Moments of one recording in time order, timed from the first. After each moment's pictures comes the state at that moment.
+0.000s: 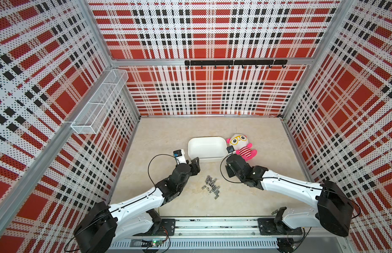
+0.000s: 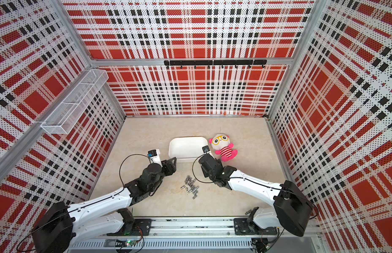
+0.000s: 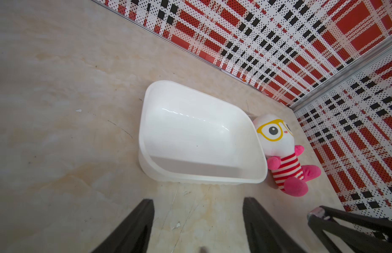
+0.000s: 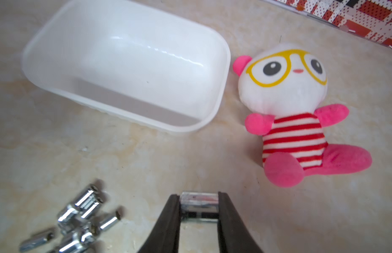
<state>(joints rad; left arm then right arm) -0.77 1.06 0.41 0.23 -0.45 -0.76 0.86 1.35 0.86 -0.28 0.44 0.31</state>
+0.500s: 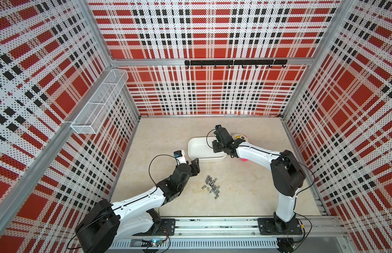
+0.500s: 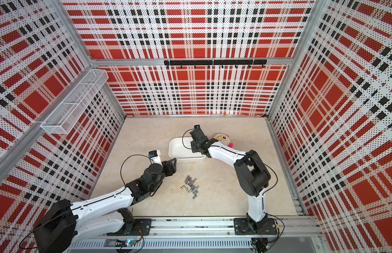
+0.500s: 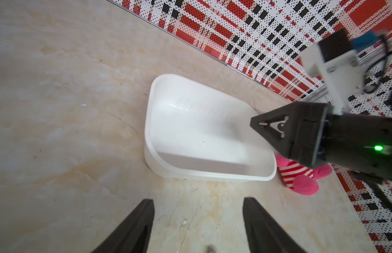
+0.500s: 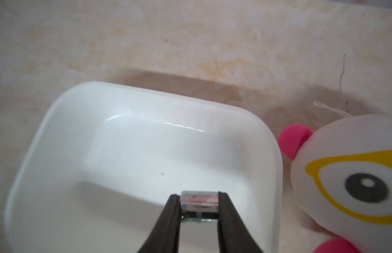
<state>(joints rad) -0.77 1.10 0.41 0.24 -0.44 -0.76 0.66 1.96 1.41 -0.34 0.21 0.36</state>
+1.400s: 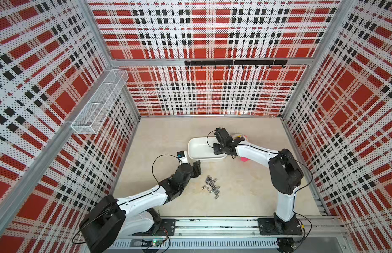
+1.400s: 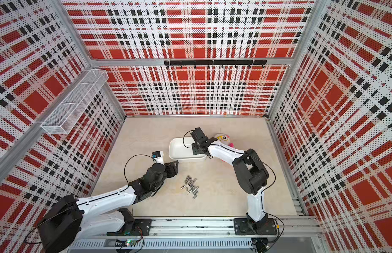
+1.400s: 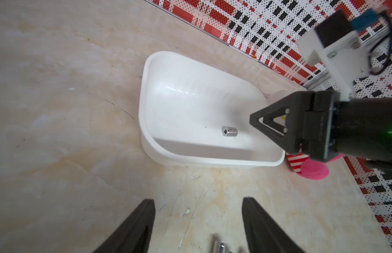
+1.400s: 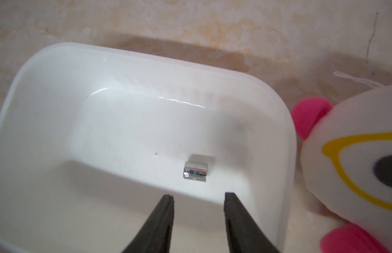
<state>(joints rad) -0.76 1.17 0.42 0.24 -0.36 -0.74 0.66 1.87 1.37 -0.42 0.16 0.35</state>
